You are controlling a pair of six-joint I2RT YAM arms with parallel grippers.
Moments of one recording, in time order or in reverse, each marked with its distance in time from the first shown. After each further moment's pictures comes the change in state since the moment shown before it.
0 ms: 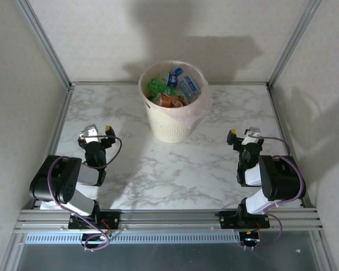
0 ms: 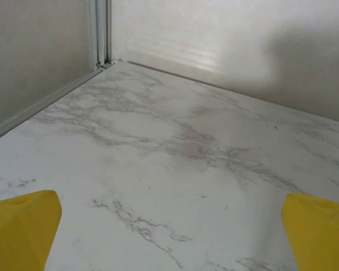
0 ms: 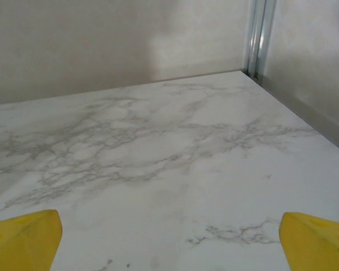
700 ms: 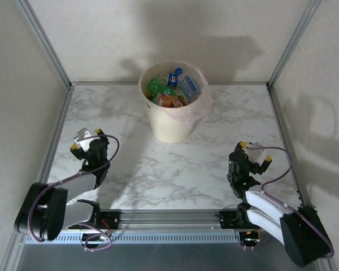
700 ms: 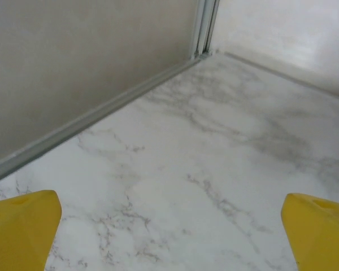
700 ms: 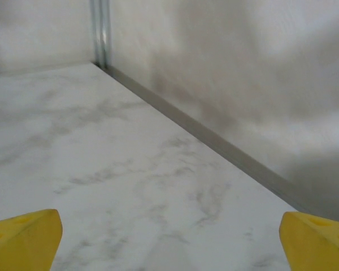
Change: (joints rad) left arm -0.088 -0.303 0.045 -0.555 -0.422 -0.140; right arm 0.368 -0.575 -0.075 -0.734 0.908 0.140
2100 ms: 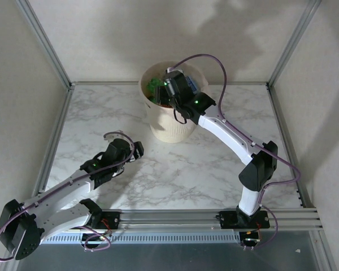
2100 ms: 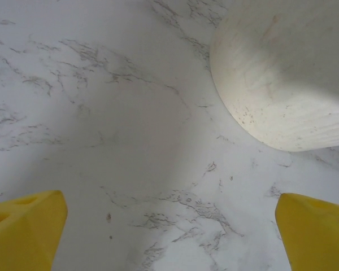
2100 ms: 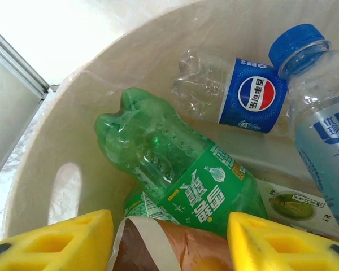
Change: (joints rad) left arm -0.445 -0.266 0.317 -0.969 0.443 -0.443; right arm 0.406 0.828 1.760 -1.095 -0.732 0.220
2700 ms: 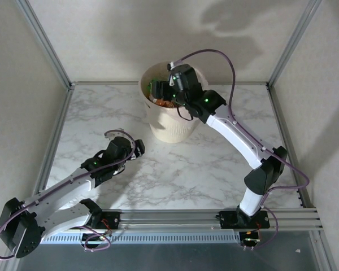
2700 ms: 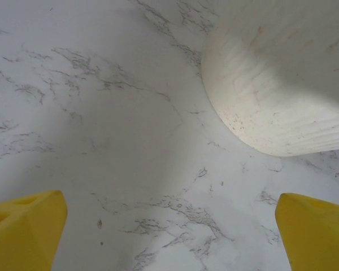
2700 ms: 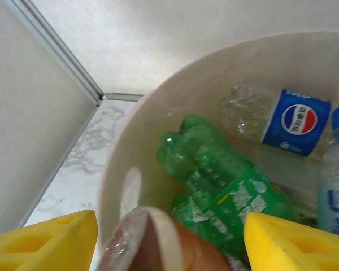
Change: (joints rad) left arm -0.006 0.019 0.032 0.000 -0.003 0.000; right arm -0.013 -0.066 0.025 0.014 -0.162 -0.022
